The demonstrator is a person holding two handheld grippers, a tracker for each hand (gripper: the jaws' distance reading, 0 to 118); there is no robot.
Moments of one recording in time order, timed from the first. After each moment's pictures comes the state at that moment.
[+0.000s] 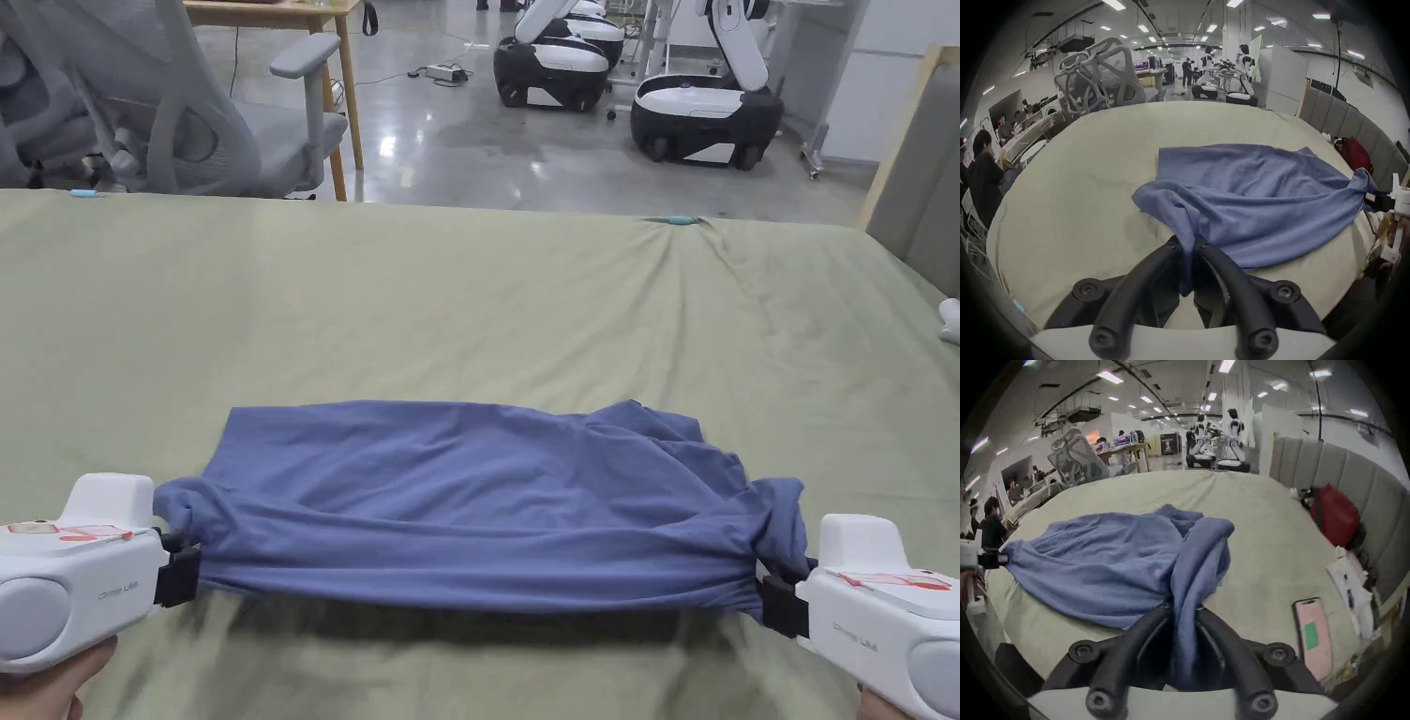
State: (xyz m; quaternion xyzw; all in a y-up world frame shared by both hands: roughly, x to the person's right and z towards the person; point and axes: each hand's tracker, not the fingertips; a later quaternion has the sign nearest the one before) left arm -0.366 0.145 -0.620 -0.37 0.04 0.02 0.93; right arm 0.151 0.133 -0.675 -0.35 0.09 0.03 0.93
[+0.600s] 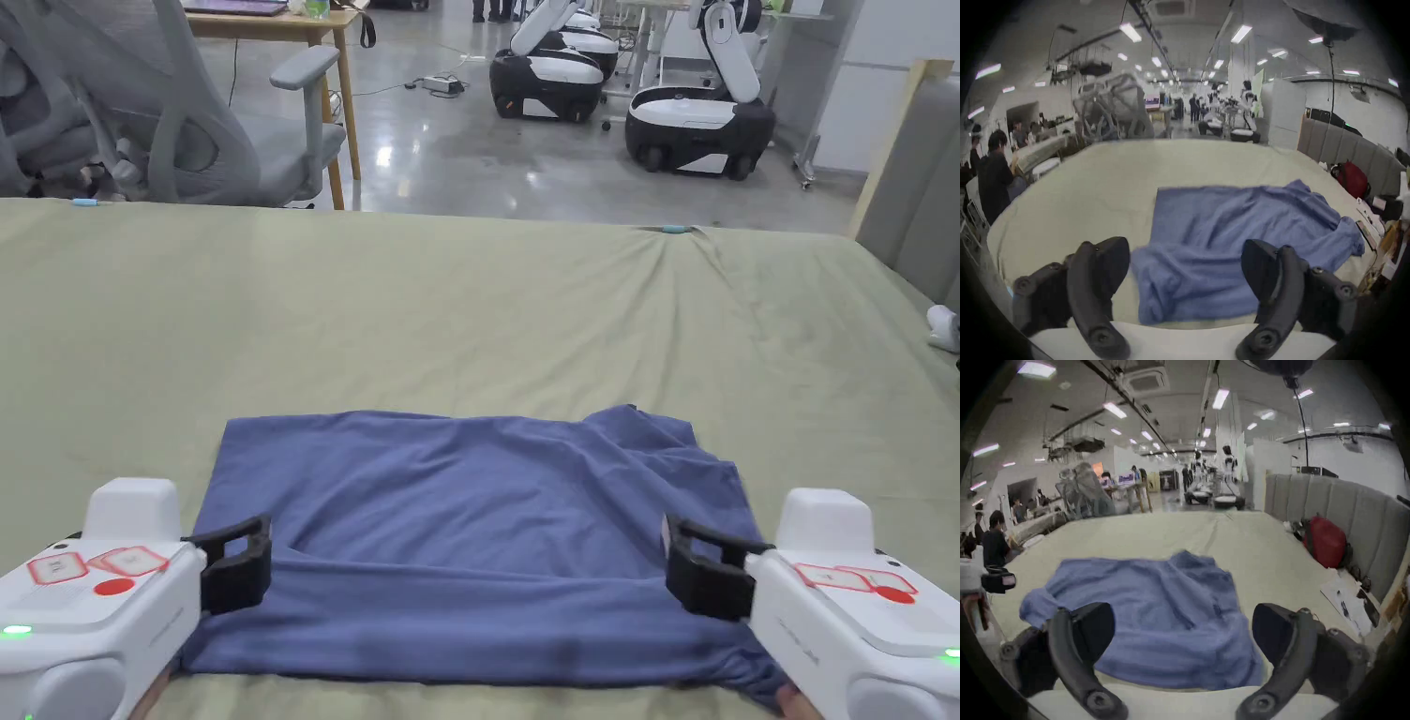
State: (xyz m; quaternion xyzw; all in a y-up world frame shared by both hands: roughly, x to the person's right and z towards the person) left arm -0.314 0.149 -0.597 -0.23 0.07 0.00 0.97; right arm 0.090 0.165 -0.641 -0.22 0.09 0.00 0.97
